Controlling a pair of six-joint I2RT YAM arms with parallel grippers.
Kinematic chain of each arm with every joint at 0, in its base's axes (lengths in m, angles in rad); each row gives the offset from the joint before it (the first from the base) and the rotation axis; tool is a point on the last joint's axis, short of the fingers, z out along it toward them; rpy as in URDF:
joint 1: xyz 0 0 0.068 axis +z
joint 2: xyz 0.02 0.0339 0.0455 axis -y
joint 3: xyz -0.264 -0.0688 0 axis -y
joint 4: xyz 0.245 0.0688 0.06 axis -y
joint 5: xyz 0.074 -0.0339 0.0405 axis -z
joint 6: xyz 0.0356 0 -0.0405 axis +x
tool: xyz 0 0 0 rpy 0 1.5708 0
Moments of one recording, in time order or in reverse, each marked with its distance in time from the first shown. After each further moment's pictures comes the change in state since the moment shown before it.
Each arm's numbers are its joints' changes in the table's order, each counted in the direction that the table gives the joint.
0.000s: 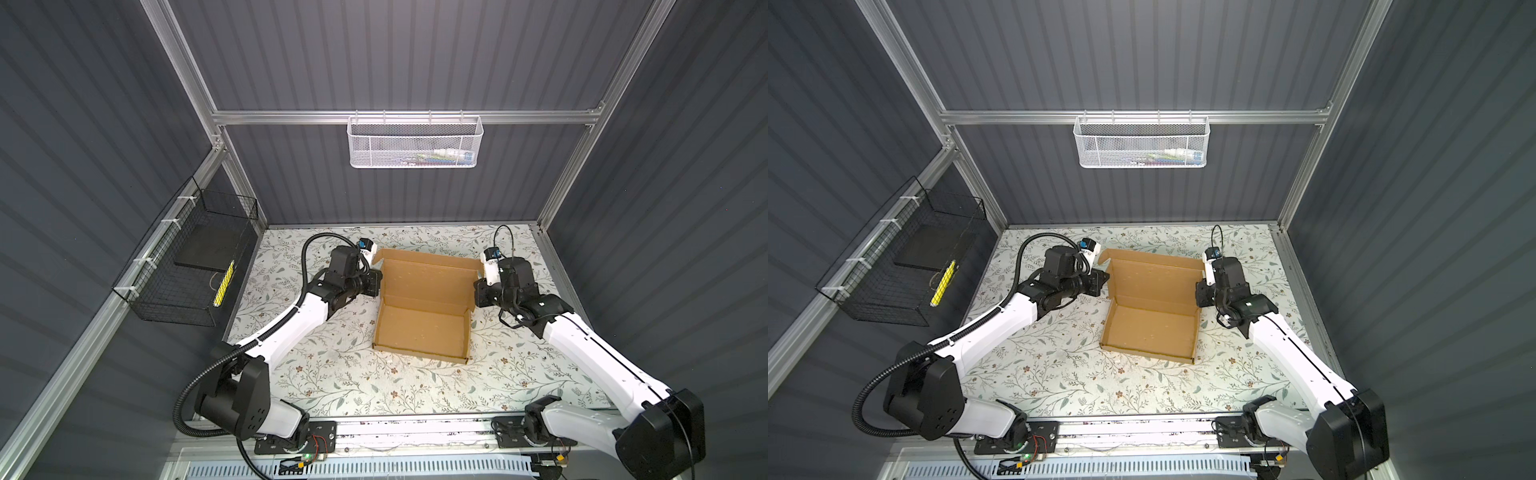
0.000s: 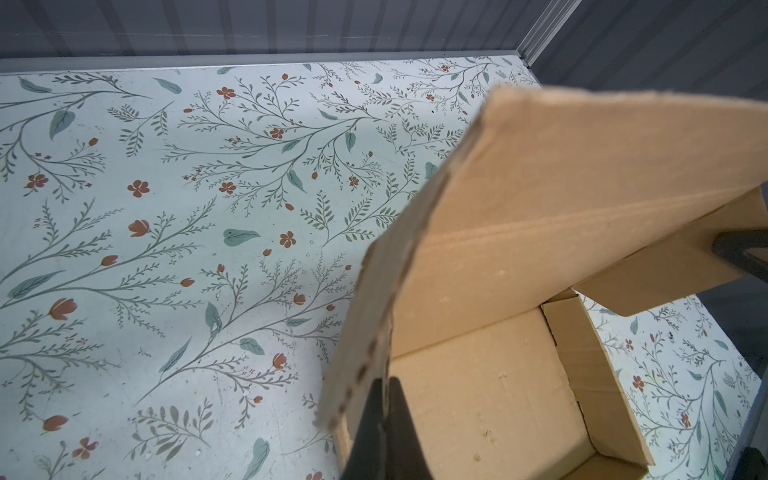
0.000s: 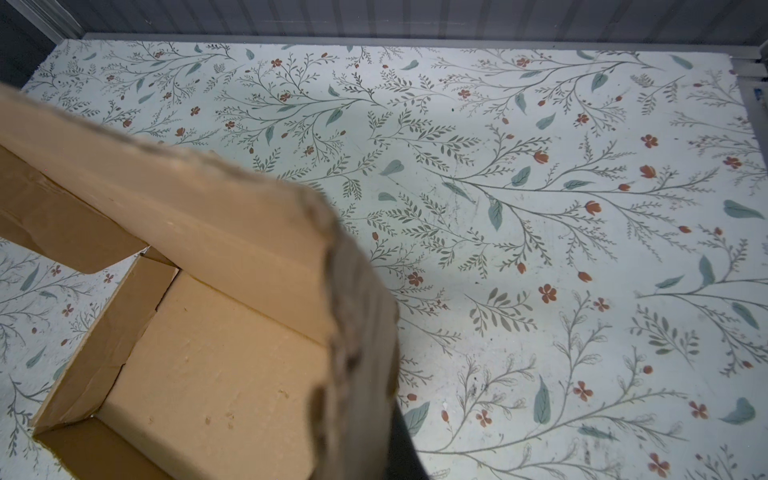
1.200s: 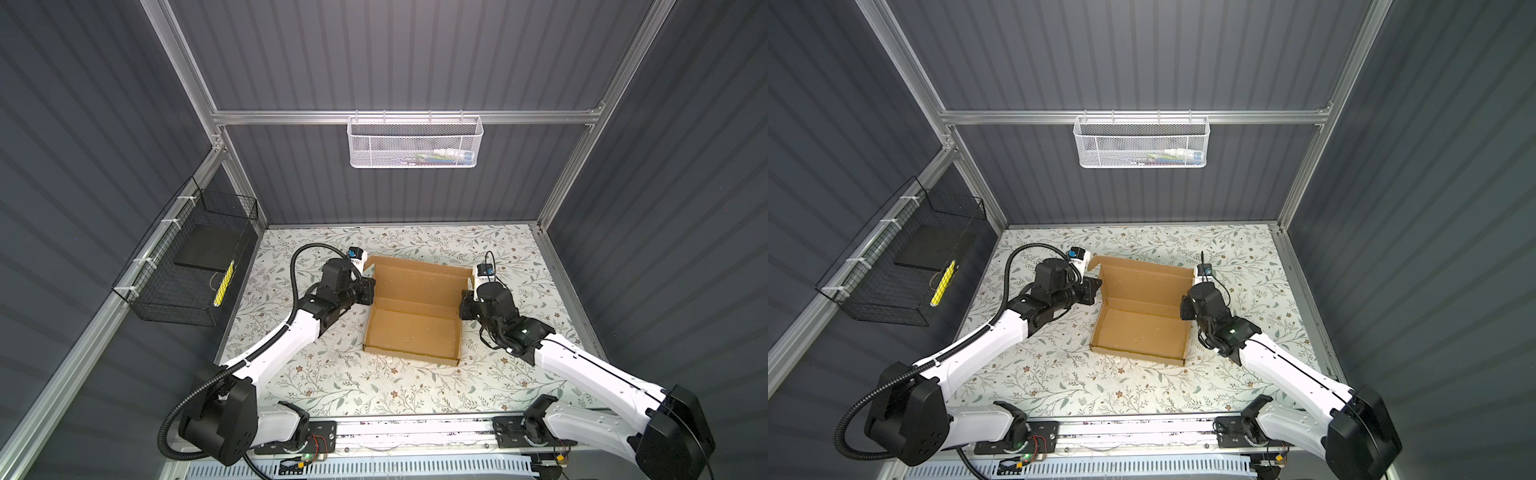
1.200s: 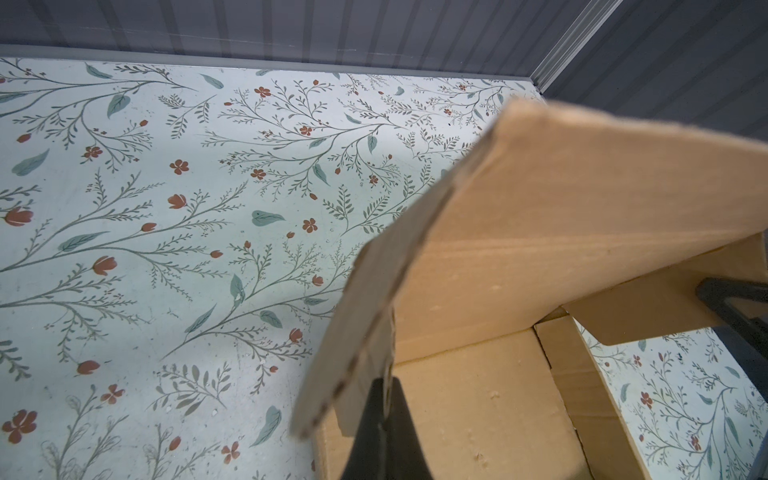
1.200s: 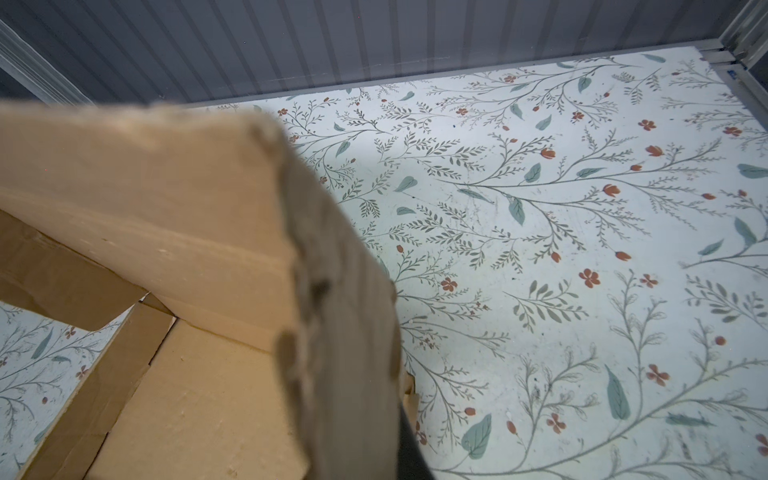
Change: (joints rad) left arm 0.000 0.129 -0.157 0.076 -0.059 -0.059; right arm 0.260 0.057 -0.201 0.250 0.309 0.241
